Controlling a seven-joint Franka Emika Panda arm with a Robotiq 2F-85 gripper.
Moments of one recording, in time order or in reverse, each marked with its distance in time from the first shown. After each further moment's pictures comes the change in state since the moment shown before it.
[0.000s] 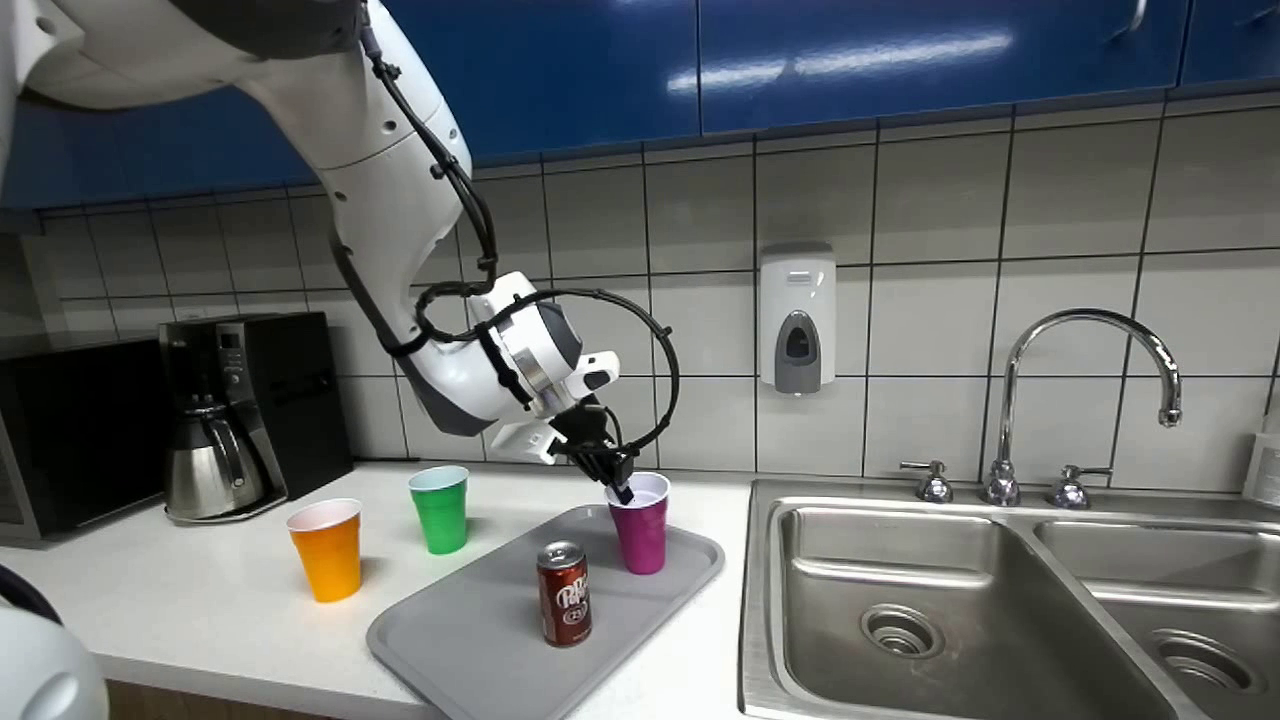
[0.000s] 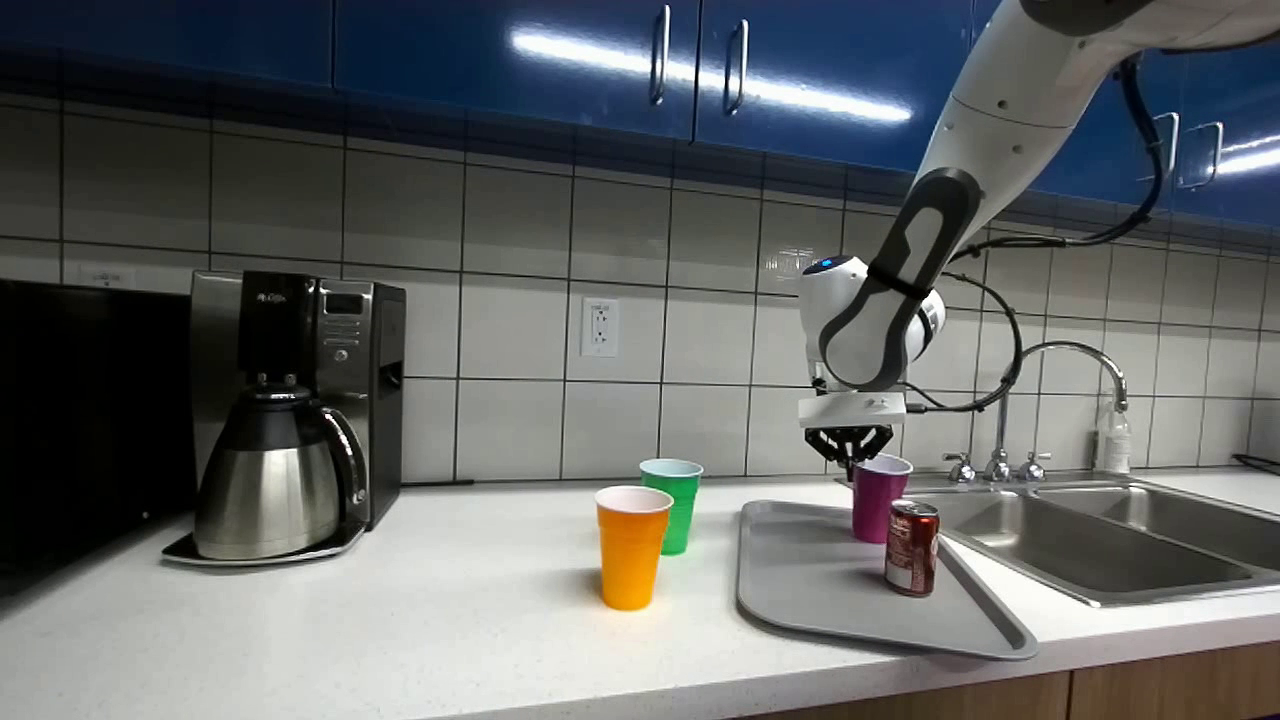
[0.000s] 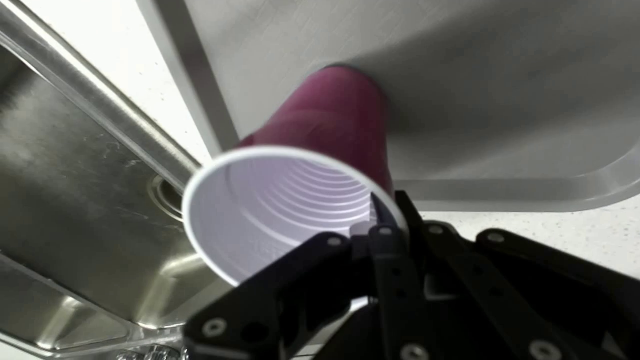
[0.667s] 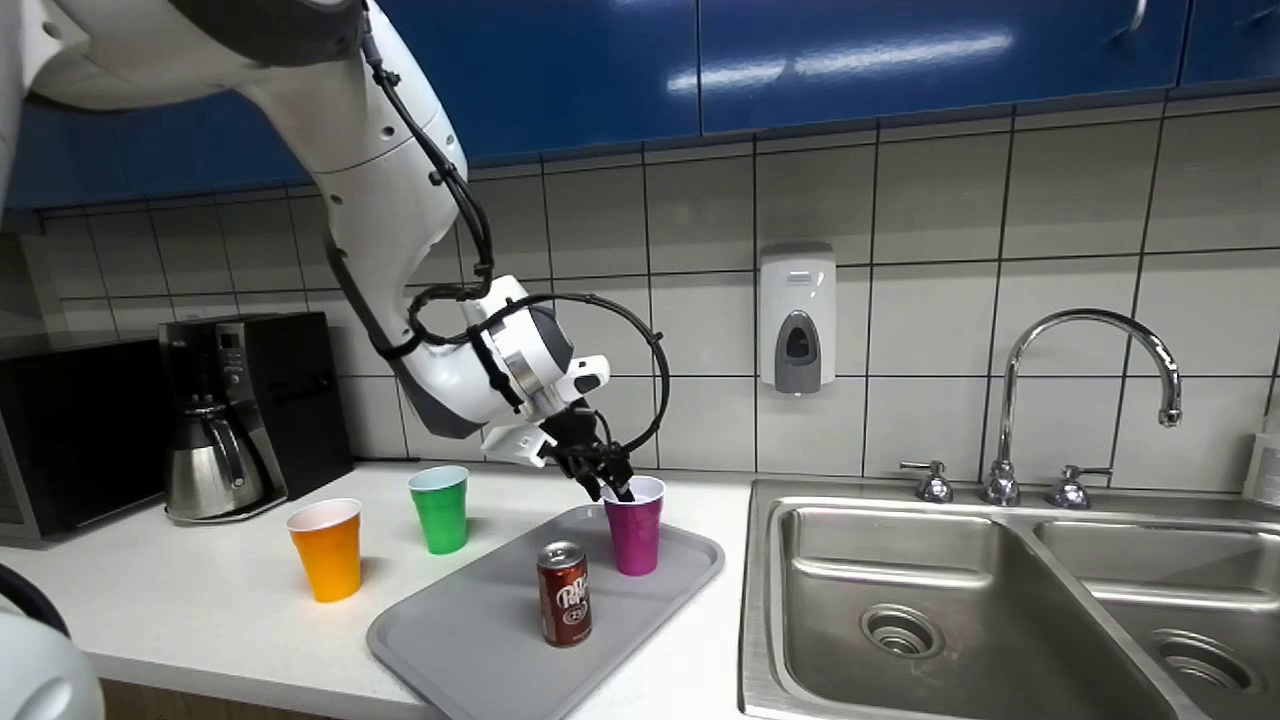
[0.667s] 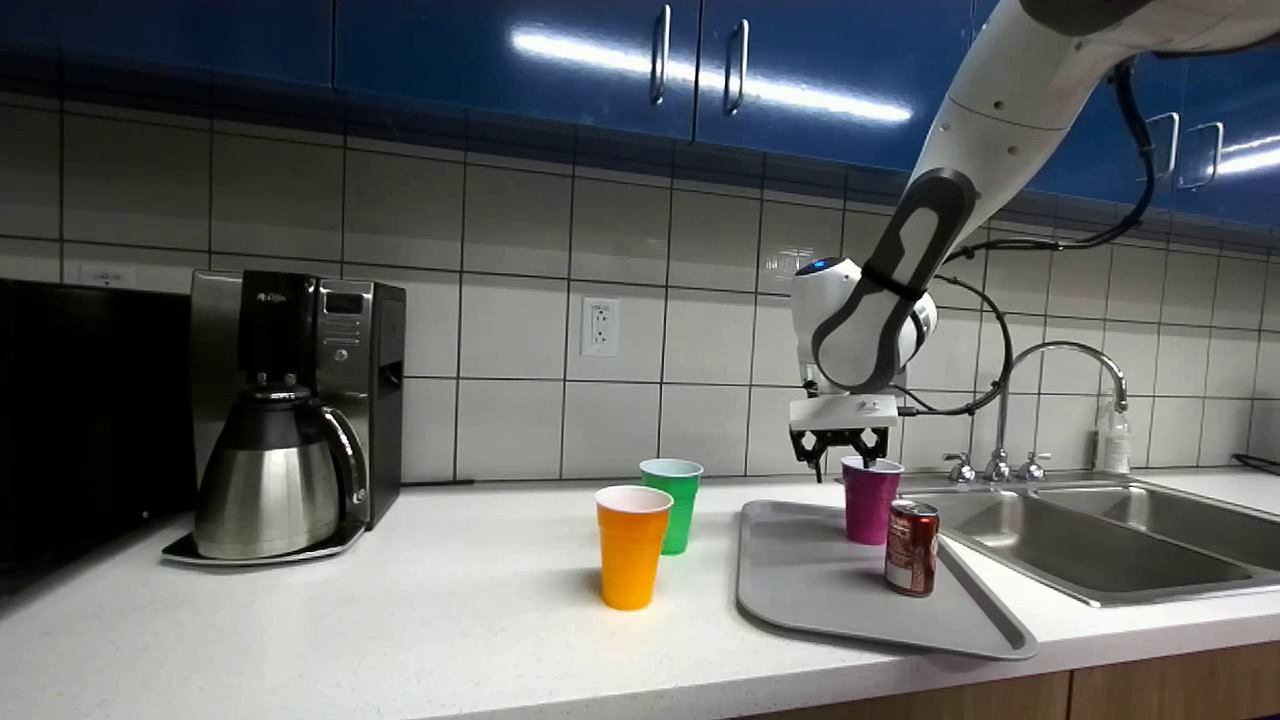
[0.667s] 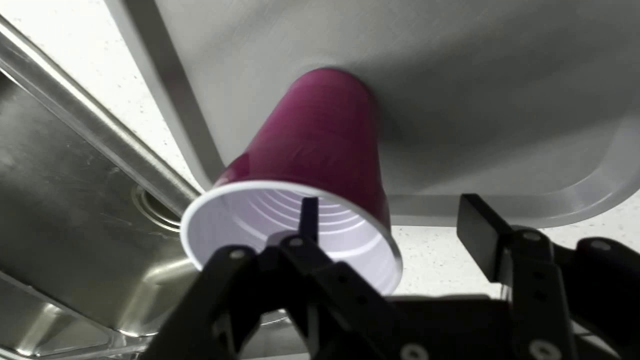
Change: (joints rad) arm -0.015 0.006 0.041 0.000 0.000 -0.003 0.000
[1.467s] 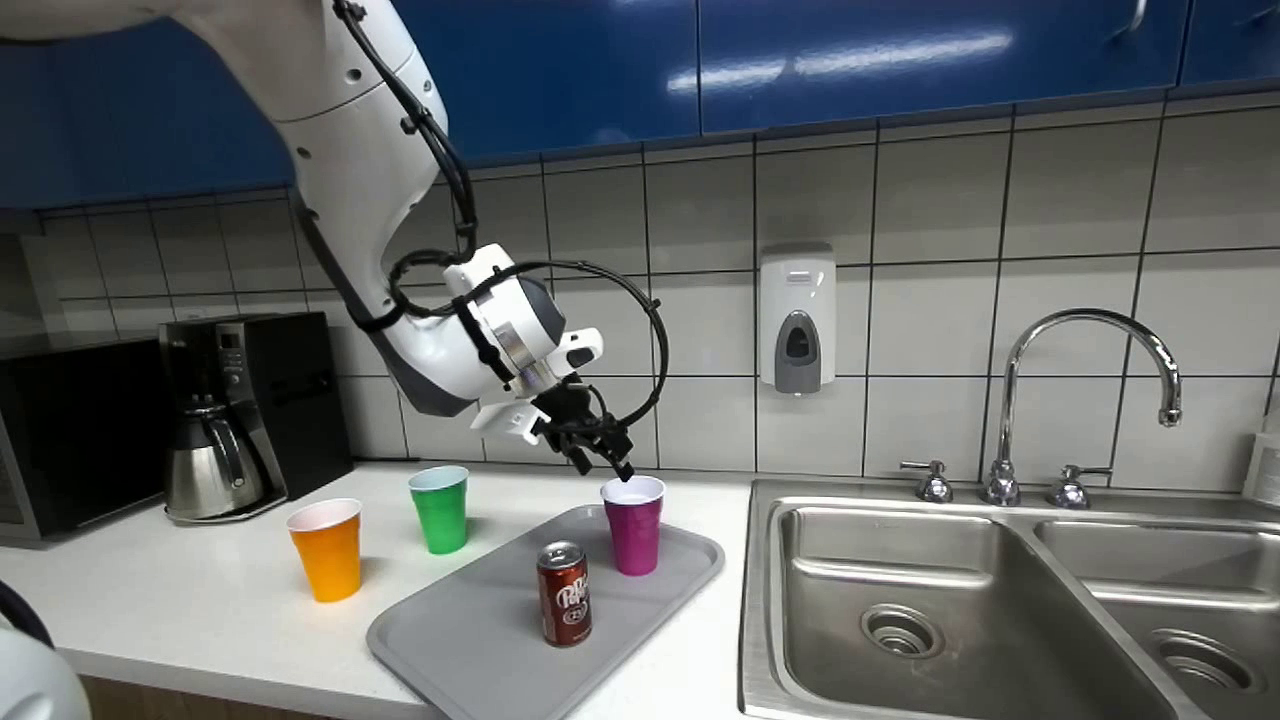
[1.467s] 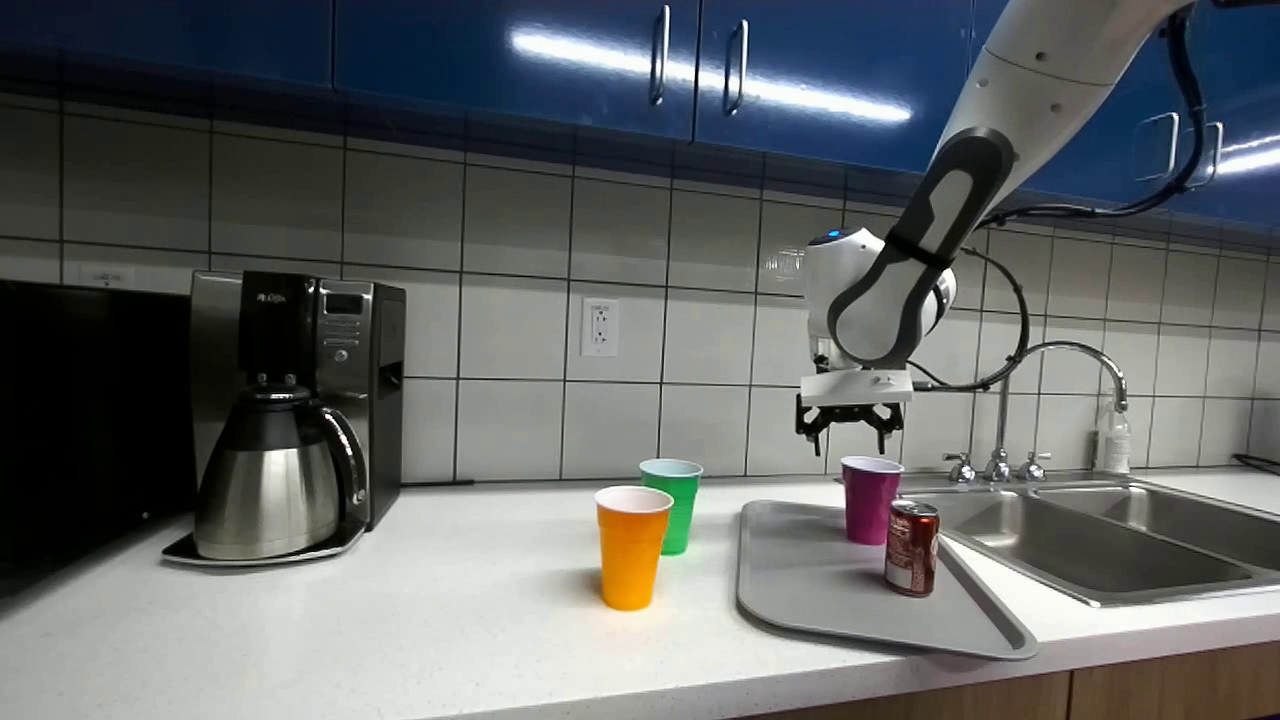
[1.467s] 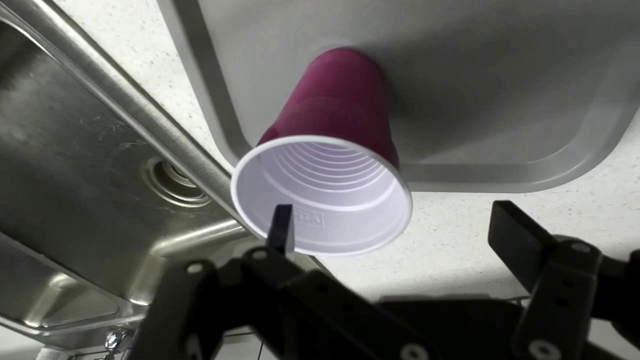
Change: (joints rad) arm -0.043 -0.121 0.041 -0.077 -0.049 0.000 0.000
